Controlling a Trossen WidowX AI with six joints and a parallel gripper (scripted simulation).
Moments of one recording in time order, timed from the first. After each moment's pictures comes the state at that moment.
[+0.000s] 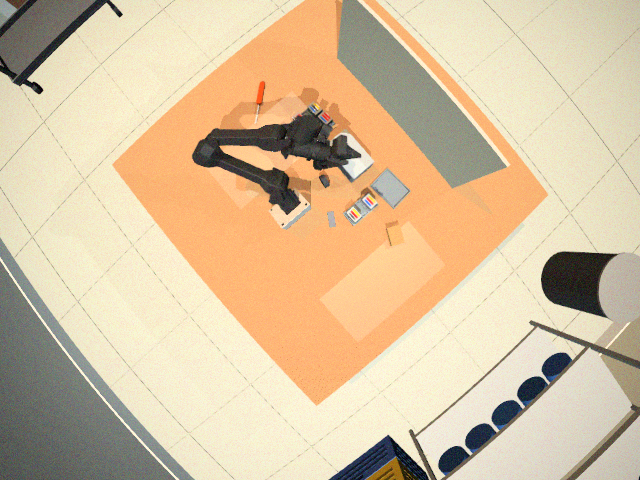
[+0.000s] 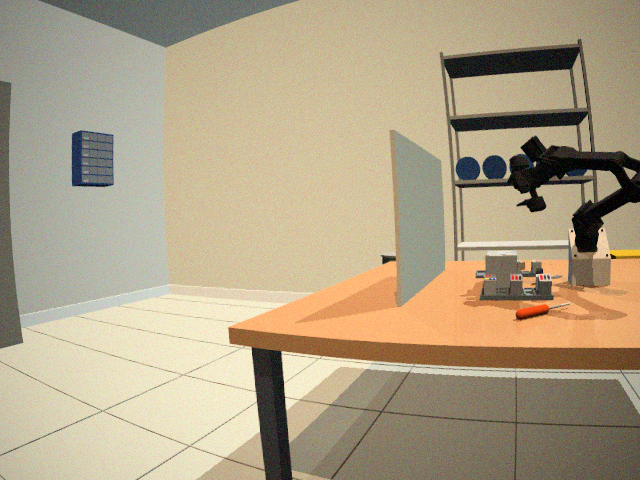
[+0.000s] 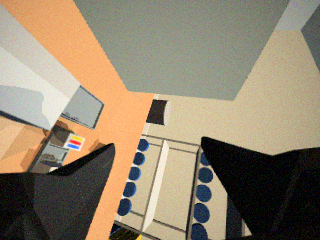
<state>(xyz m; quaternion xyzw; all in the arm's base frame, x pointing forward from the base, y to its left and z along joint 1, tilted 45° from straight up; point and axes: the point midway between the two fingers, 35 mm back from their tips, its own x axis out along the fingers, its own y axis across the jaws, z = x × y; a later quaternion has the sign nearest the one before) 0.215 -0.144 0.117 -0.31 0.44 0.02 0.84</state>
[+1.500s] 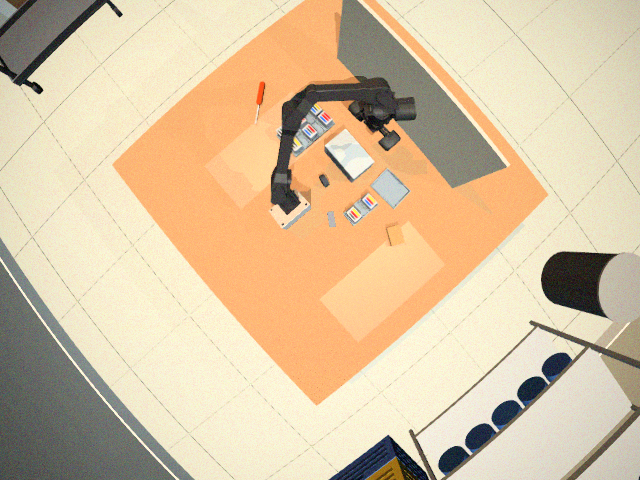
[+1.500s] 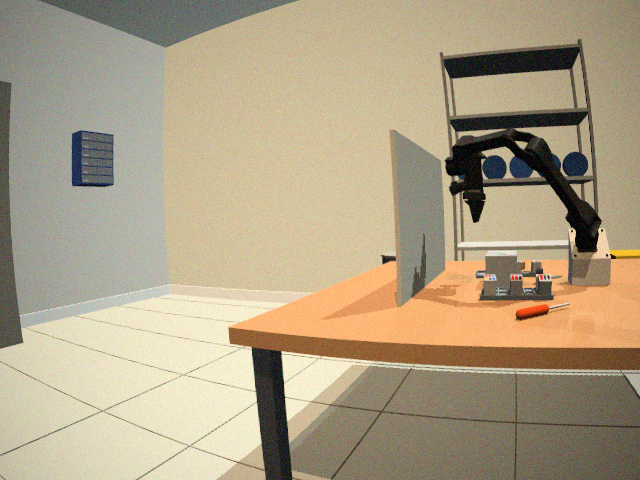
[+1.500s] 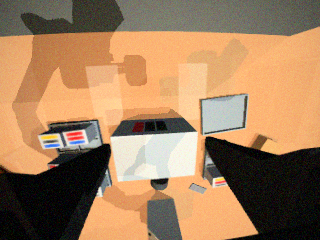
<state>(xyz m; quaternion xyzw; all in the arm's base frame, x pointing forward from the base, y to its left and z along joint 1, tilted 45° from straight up) 0.364 -0.084 0.091 0.27 0.64 0.26 0.67</state>
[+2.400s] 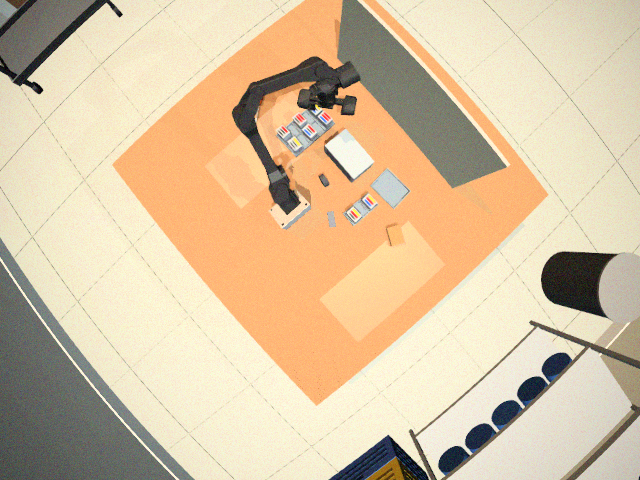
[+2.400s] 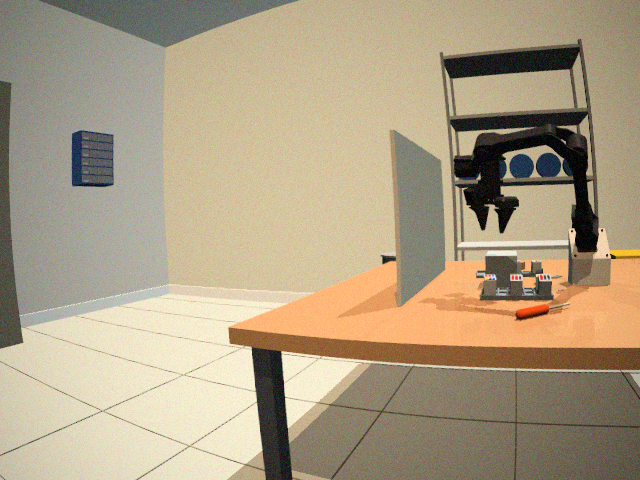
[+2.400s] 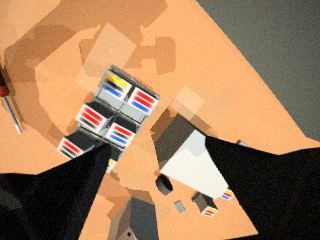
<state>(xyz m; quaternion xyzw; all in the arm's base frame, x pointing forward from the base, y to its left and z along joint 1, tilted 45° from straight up) 0.306 0.043 0.179 0.02 0.53 0.44 0.72</state>
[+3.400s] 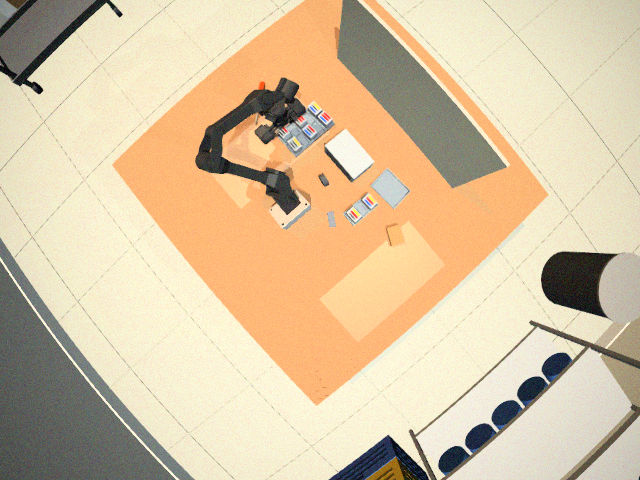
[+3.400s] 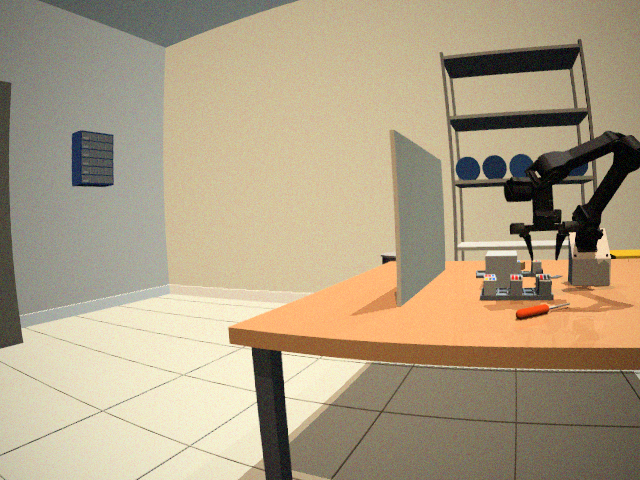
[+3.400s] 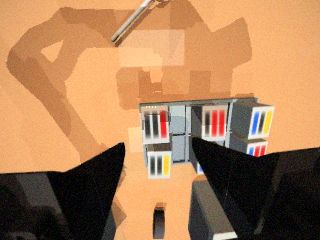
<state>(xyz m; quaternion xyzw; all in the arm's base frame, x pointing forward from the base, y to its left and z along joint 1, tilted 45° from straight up) 0.163 0.154 0.180 -0.27 0.26 0.65 0.66</state>
